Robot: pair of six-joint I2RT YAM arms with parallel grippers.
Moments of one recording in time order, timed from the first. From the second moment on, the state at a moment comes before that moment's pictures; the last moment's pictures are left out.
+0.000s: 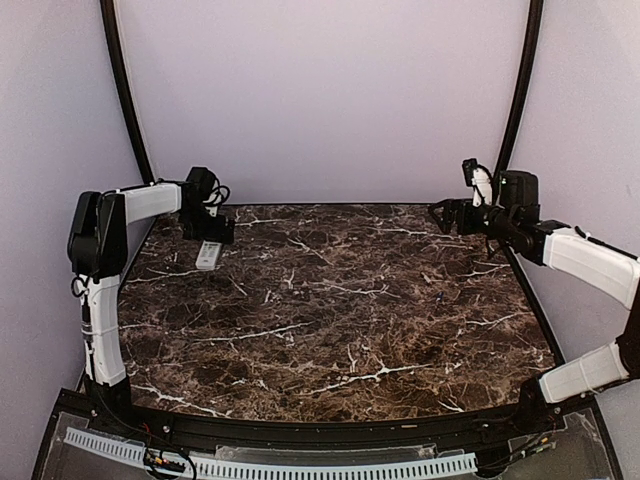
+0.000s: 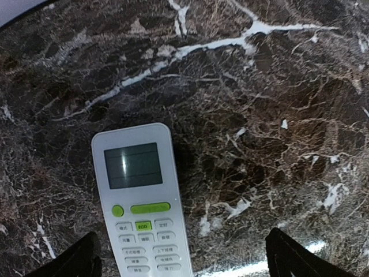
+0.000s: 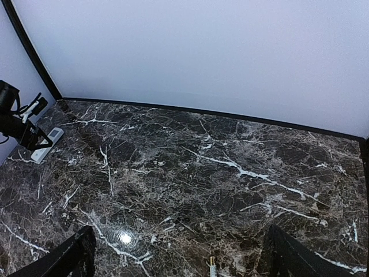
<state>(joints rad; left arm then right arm) -0.20 2.14 1.71 -0.64 -0.06 -0.07 0.24 1.28 0.91 0.00 -0.25 0.09</state>
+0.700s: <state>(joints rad) -0.15 2.28 1.84 -0.81 0.02 -0.12 0.27 1.28 0.92 -0.04 -0.25 0.08</state>
